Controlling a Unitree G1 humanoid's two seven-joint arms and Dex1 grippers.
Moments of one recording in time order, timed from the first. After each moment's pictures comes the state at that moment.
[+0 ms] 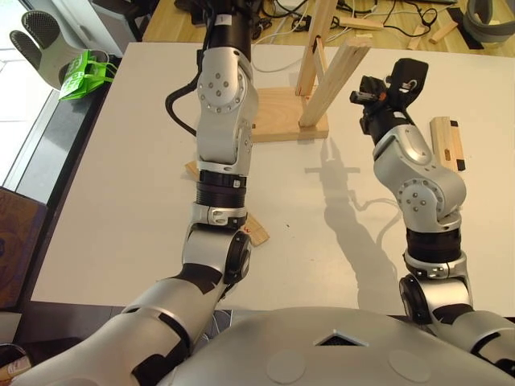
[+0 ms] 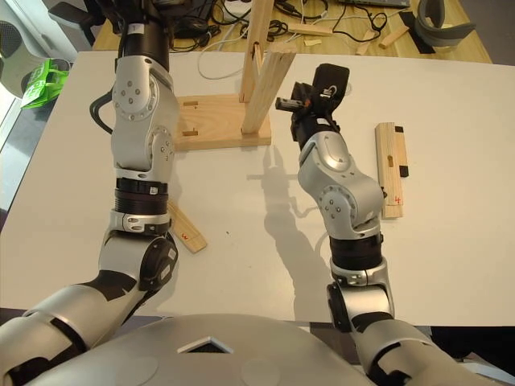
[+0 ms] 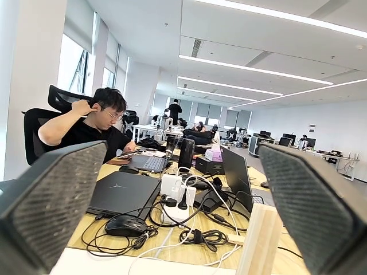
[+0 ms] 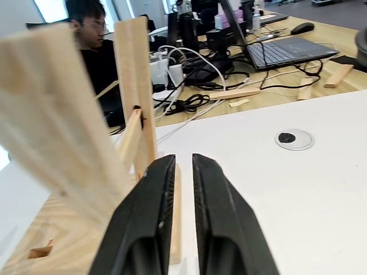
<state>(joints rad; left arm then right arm) -0.71 -0.06 0.07 0.21 -0.07 0.05 0.13 -0.41 -0.15 0.05 -0.17 0.56 0.64 -0.39</state>
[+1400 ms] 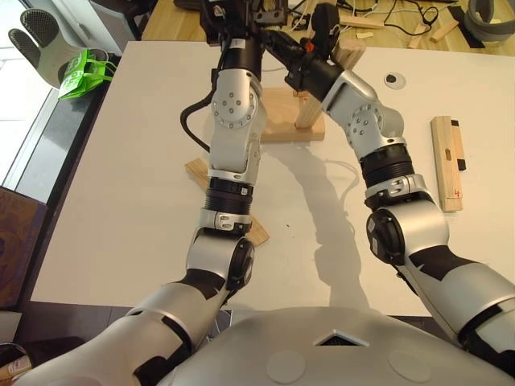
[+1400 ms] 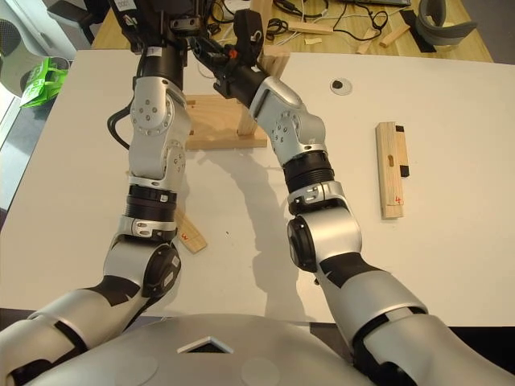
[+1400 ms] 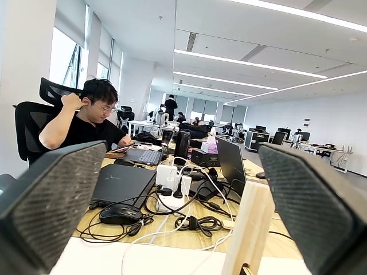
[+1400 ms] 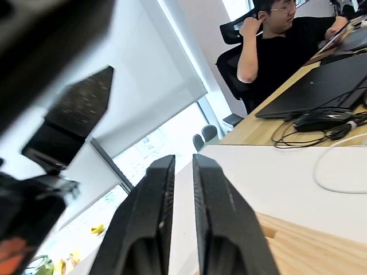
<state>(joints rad) -0.67 -0.09 0.04 0.28 -0.05 -0.06 0.11 -0.91 0.08 -0.05 0.79 0.45 0.24 0.49</state>
